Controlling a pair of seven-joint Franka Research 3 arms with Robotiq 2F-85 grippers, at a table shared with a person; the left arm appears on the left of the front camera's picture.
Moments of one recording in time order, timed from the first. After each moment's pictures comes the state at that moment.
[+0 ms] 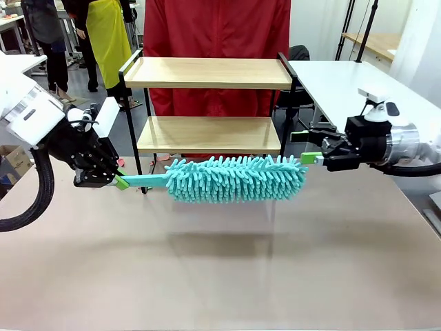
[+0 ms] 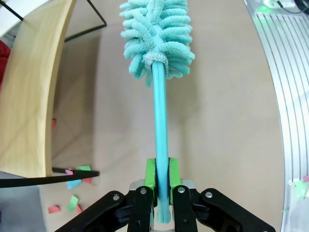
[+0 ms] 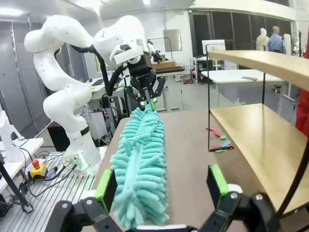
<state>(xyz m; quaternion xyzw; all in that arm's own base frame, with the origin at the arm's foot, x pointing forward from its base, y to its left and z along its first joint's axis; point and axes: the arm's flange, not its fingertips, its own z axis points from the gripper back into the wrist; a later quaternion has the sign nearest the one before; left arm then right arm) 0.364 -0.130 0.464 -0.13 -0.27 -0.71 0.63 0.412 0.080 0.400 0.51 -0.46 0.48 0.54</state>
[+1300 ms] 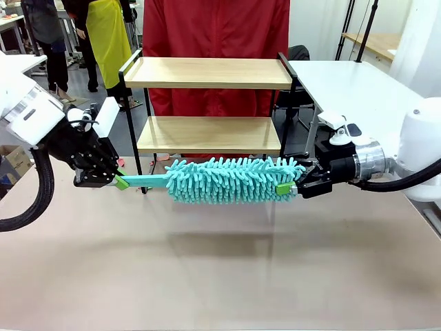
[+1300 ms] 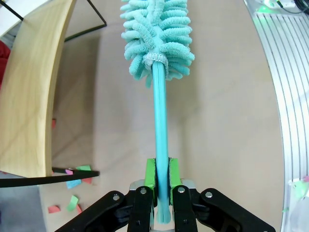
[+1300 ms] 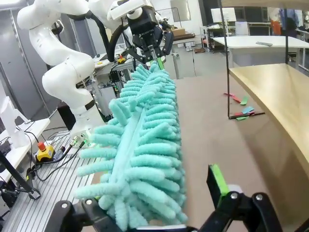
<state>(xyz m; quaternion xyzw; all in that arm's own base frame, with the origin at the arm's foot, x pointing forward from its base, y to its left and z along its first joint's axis) 0.364 -0.130 0.464 -0.13 -0.27 -0.71 0.63 0.409 0.123 0.354 0.50 -0.39 0.51 0.58</state>
